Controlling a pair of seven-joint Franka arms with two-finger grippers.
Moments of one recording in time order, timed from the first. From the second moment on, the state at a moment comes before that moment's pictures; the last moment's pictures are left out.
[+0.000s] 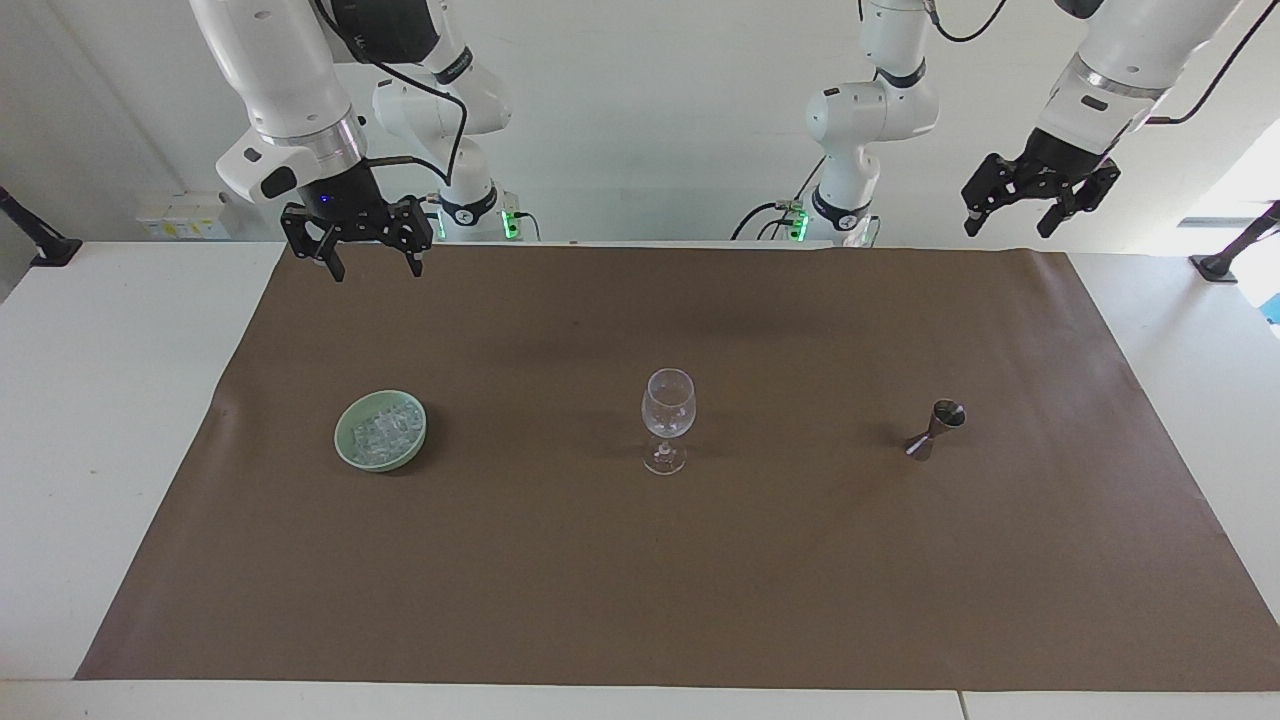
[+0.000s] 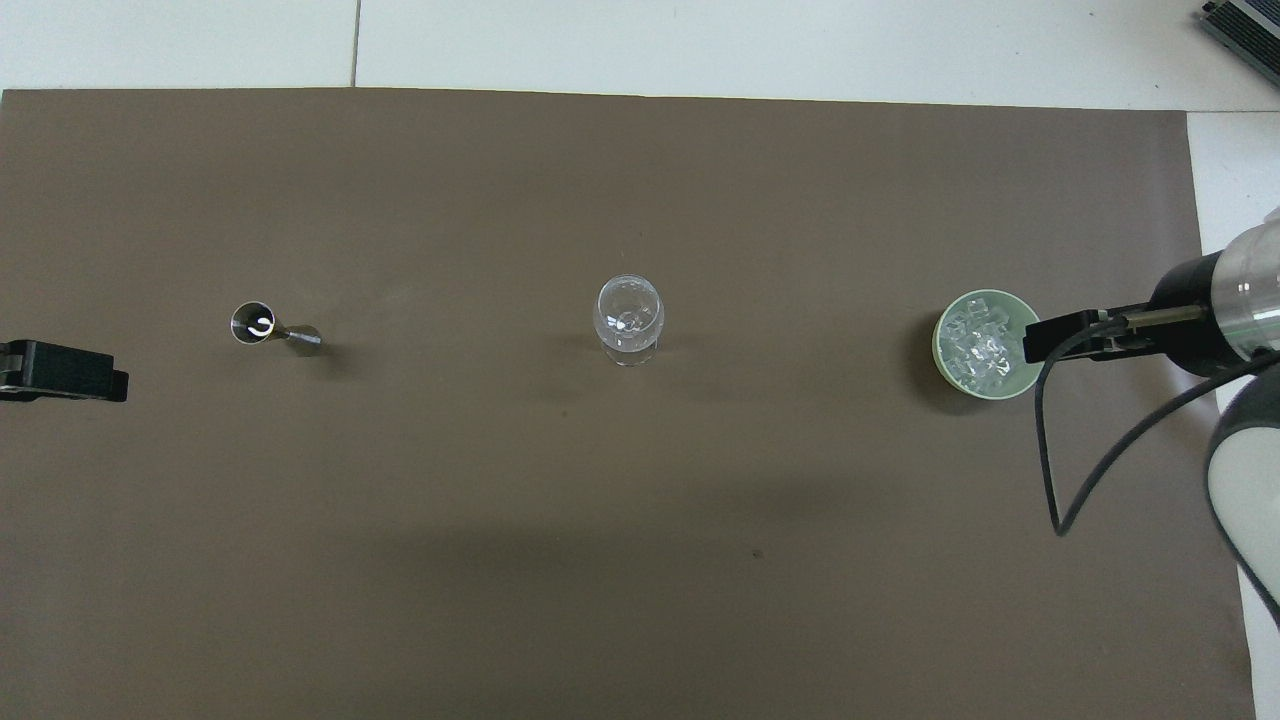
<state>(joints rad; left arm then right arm) 0.07 -0.16 -0.11 -1.66 -0.05 1.50 0.00 0.07 -0.07 -0.01 -1.68 0.01 1.64 0.01</state>
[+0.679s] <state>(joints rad) 0.03 -0.09 -0.10 -1.61 -0.05 1.48 0.01 0.00 -0.07 0.00 -1.68 0.01 1.64 0.01</state>
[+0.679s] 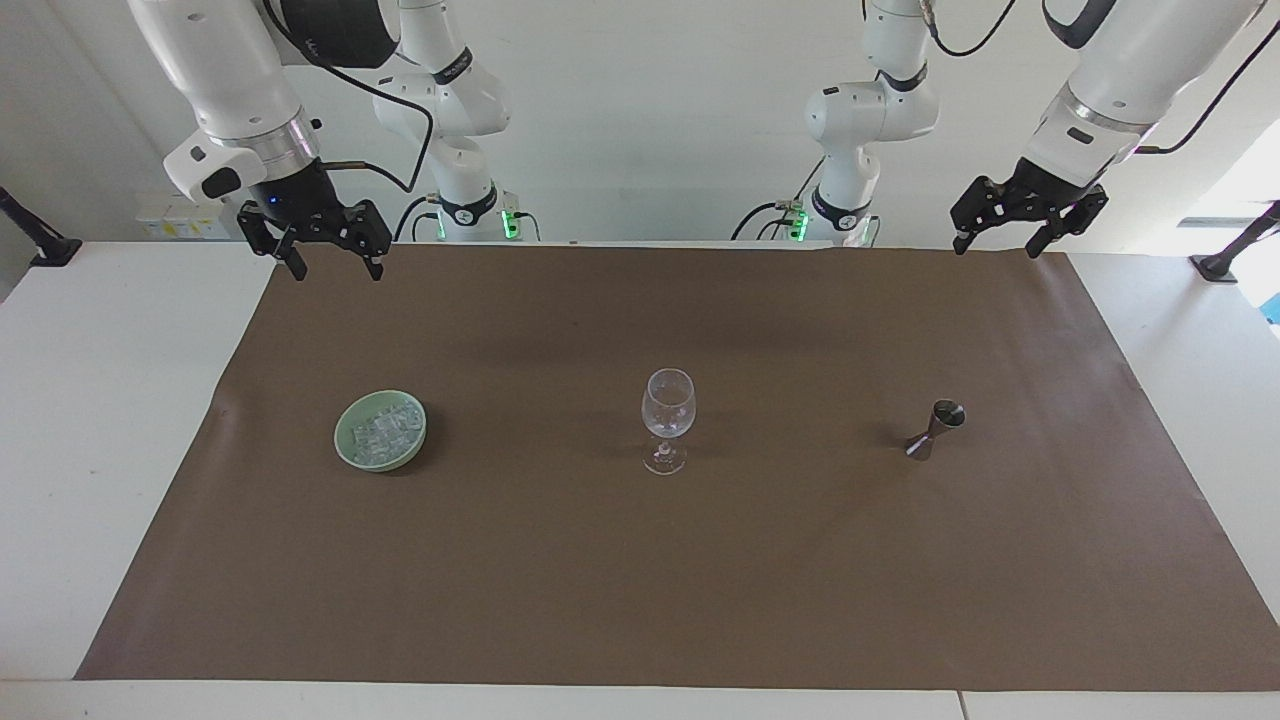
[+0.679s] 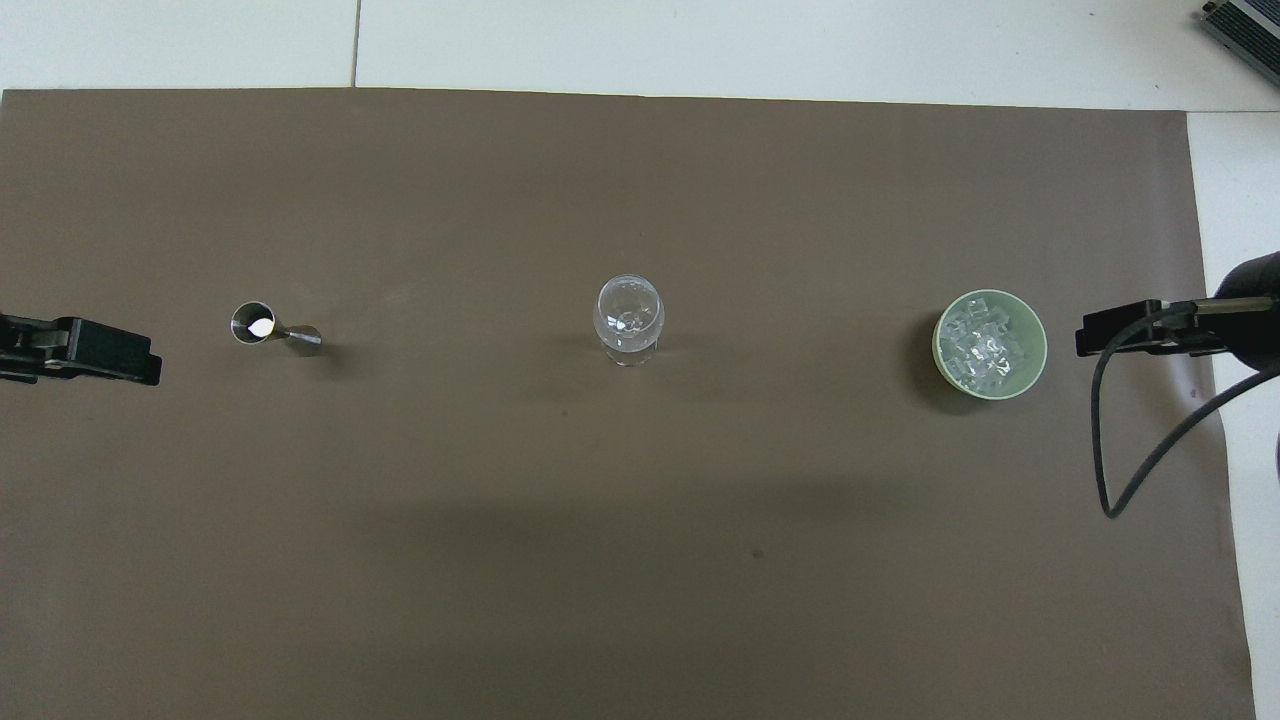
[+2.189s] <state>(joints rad) 0.02 -0.10 -0.09 -1.61 -0.06 1.45 -0.13 0.00 -0.07 0.00 -1.68 0.01 1.64 0.01</state>
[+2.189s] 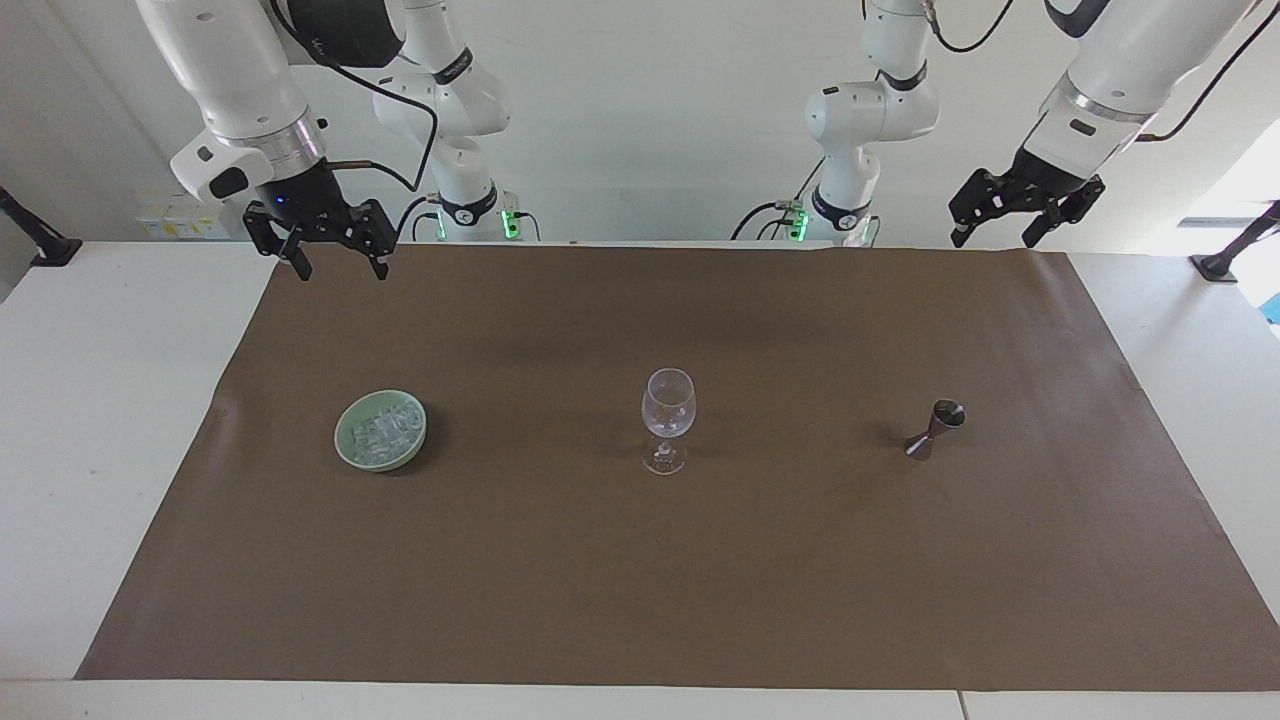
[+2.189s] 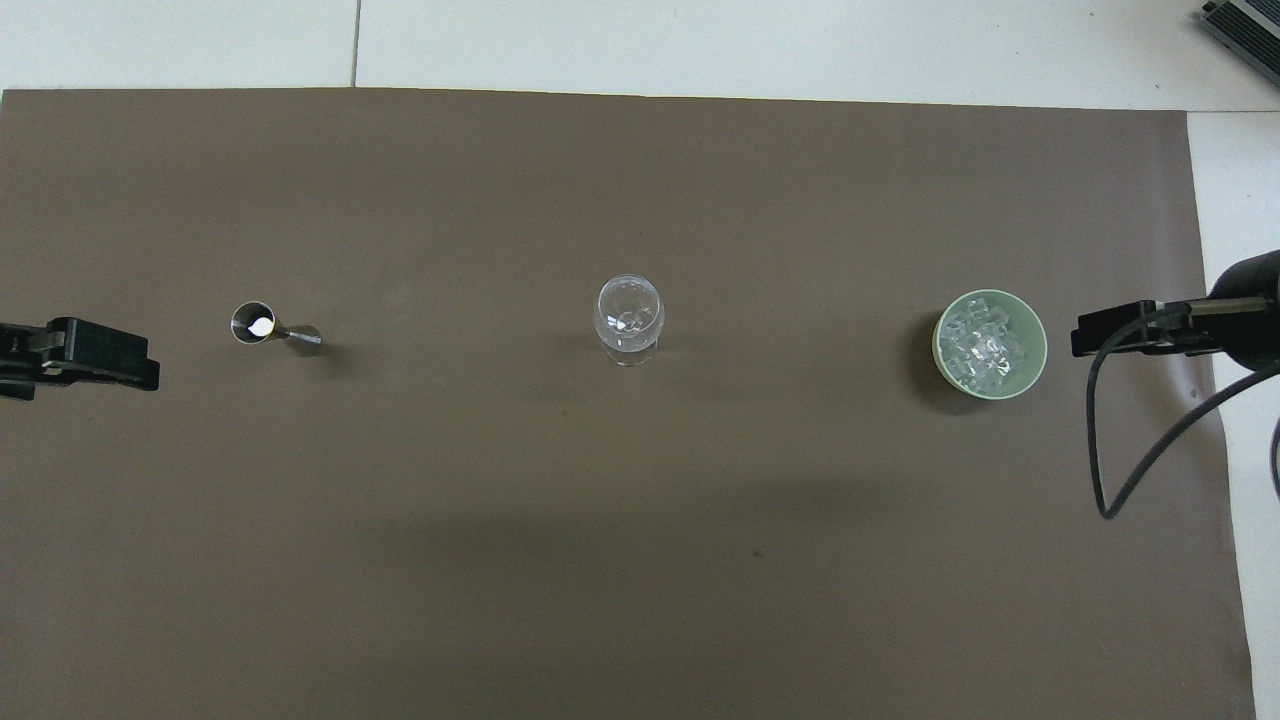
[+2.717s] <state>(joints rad) 0.02 -0.12 -0.07 -1.65 -0.06 1.45 -0.46 0.00 -0.07 0.00 -1.68 0.01 1.64 0.01</state>
